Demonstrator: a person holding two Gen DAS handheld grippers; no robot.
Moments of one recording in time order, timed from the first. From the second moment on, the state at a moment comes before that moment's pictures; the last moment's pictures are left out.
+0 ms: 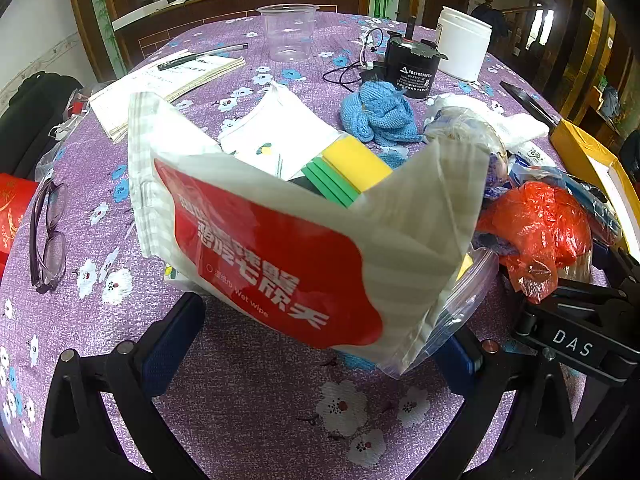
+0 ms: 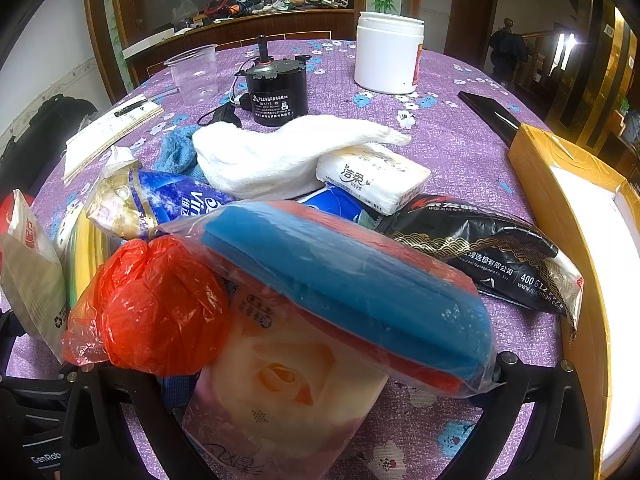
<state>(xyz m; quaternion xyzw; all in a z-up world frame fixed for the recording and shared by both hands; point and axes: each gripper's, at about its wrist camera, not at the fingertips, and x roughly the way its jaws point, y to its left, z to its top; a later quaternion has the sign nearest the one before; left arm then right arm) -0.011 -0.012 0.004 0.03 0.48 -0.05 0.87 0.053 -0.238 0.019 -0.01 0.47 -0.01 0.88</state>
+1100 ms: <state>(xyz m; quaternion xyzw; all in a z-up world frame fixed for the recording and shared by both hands) -0.023 0.048 0.027 -0.15 0.50 -0.07 0.85 -0.041 -0.289 0.066 -0.01 0.45 0.28 0.85</state>
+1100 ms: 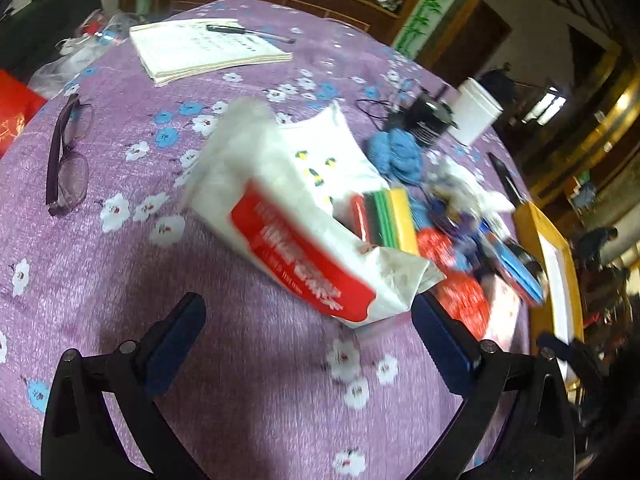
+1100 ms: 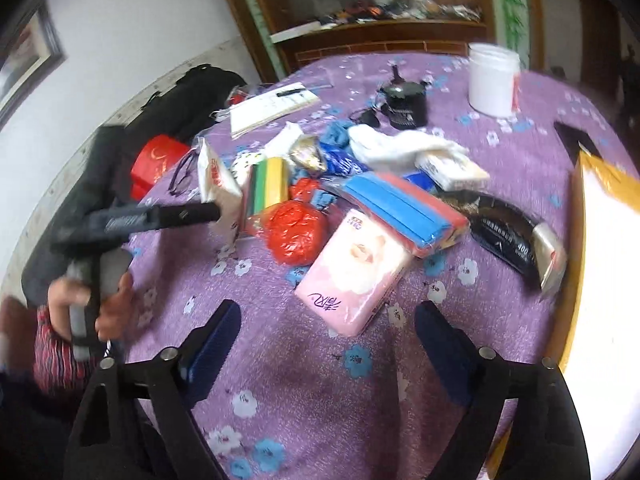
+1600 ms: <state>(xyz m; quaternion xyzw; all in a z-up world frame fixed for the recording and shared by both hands) -0.029 0.032 0.026 -0.07 0.48 -0.06 0.87 -0.033 -0.252 0.080 -0.06 0.43 0.31 0.85</state>
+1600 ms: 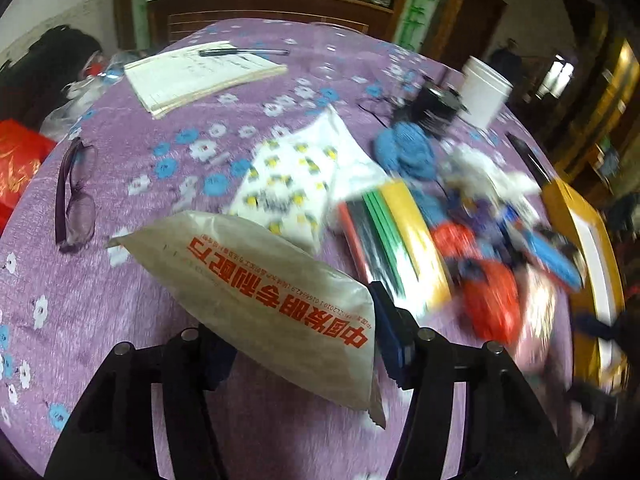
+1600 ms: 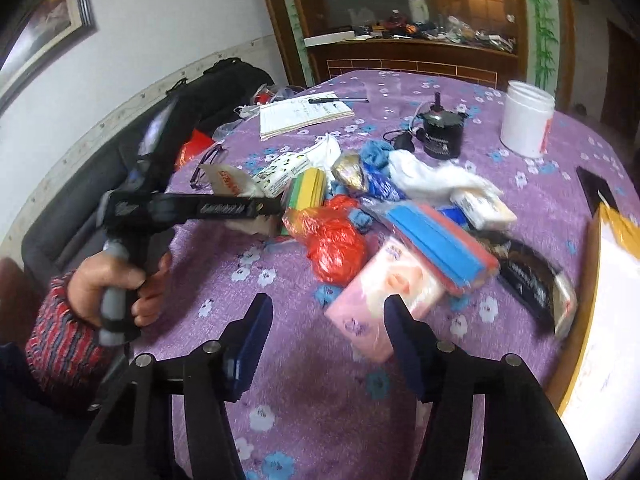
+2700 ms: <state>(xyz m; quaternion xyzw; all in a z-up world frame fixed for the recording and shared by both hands) -0.091 -0.166 0.125 0.04 0.39 -0.33 0.86 -0.033 -0.402 0.117 0.14 0.33 0.21 0.91</state>
